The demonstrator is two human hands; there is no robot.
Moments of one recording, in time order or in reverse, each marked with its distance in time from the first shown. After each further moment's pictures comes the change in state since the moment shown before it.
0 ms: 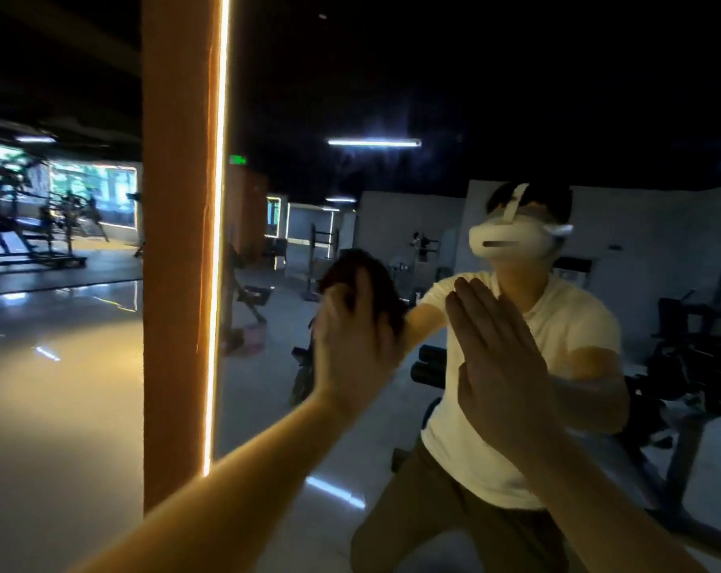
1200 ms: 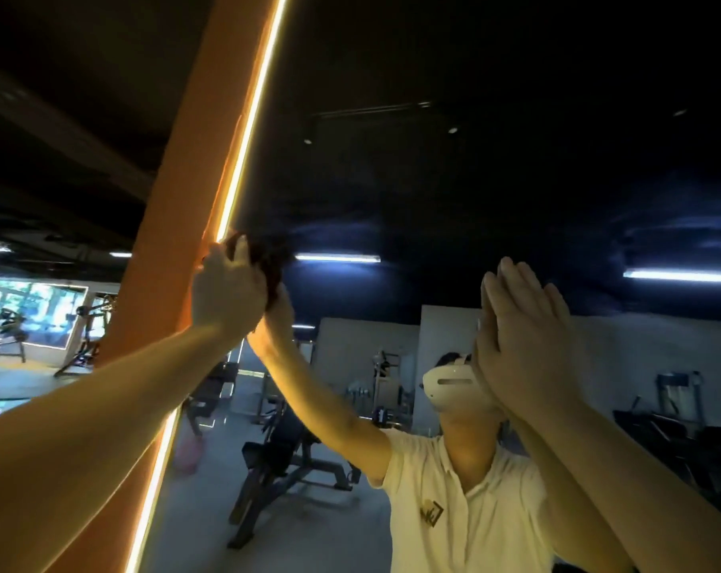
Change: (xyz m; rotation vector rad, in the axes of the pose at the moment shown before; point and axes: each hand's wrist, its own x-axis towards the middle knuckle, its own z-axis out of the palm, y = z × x) left_hand -0.125 -0.220 -0.003 0.234 0.187 -0.052; right_hand -0.181 -0.072 0.124 -0.214 0.361 0.227
